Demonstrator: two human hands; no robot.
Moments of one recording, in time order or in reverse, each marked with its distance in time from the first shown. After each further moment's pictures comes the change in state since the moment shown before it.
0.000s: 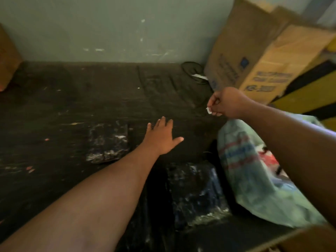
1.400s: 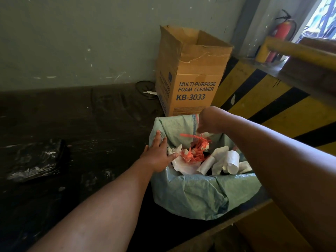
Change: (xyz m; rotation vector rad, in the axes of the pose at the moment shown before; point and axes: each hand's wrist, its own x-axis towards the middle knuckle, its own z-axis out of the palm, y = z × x) left_hand 0.006 0.270 0.080 -0.144 -0.122 0.056; right_hand -0.109 0.217 -0.118 -0.590 -0.027 0.014
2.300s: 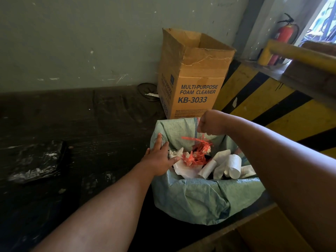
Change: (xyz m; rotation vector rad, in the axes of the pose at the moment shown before) left_hand 0.006 -0.004 0.004 0.002 0.013 -0.004; right_hand 0.004 0.004 -0.004 0.176 -0.074 -0.016
